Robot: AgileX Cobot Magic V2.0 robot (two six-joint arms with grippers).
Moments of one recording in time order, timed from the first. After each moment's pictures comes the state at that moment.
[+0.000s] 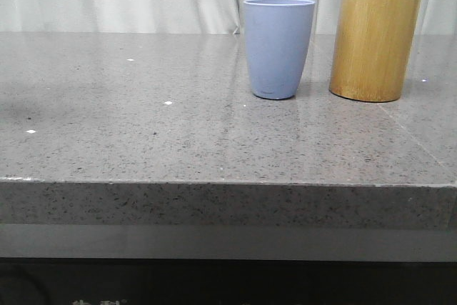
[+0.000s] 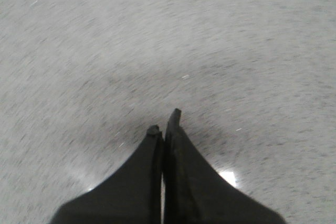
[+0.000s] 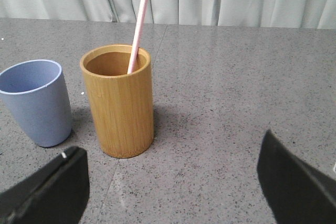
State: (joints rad) left arm -0.11 1.35 -1.44 -0.01 1.12 0.03; right arm 0.03 0.51 -0.53 0.15 0.30 -0.08
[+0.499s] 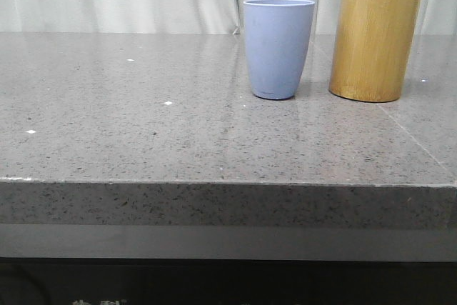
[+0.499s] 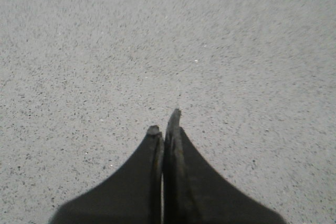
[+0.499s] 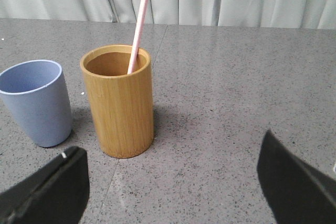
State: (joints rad) left arm -0.08 0.68 -0.72 -0.07 0.65 0.03; right arm 0.03 0.51 -0.53 0.15 0.30 -0.08
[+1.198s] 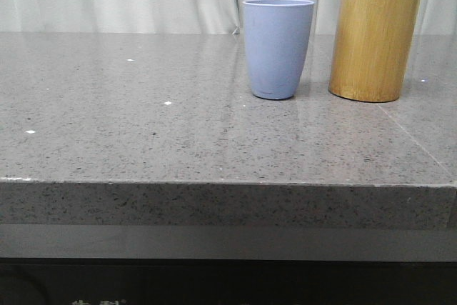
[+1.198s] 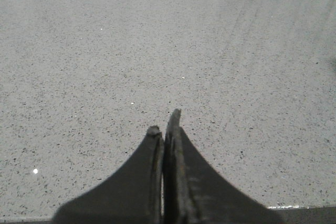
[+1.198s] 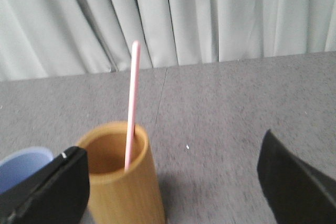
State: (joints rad) left arm -0.10 0.29 -0.43 -0.07 0.51 0.03; right arm 0.03 0.88 -0.72 0.30 0.04 -0.08
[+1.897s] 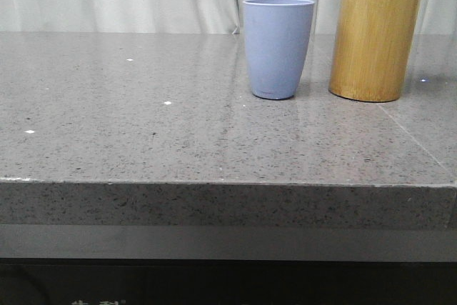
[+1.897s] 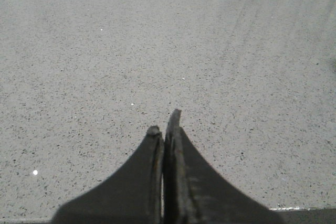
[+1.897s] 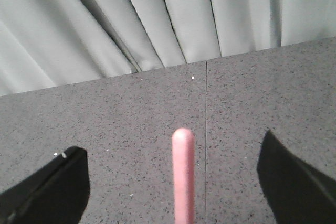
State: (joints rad) left arm -0.10 0.29 -0.43 -0.08 0.50 0.03; right arm 0.13 1.54 -1.21 0.43 -0.03 -0.08
